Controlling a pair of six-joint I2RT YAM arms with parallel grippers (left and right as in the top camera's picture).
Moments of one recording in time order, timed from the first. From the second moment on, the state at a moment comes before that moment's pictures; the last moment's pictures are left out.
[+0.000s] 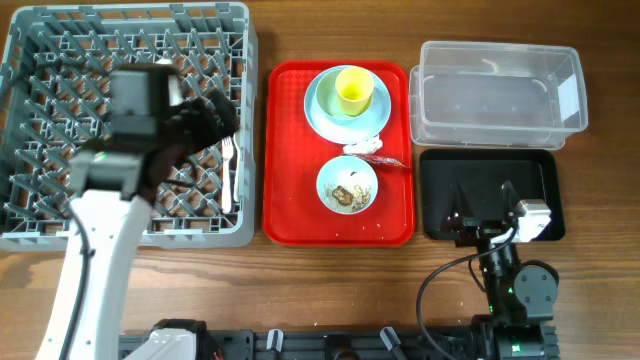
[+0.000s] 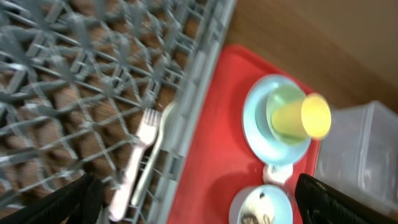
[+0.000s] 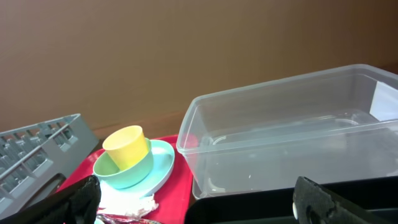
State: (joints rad) left arm -0.07 1.28 1.28 -0.88 0.10 -0.55; right arm 0.02 0.02 0.01 0.00 -0.06 0.27
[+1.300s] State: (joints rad) left arm -0.01 1.28 1.28 -0.89 0.11 -0.56; right arm 0.36 1.37 1.11 -0.90 -0.16 0.75
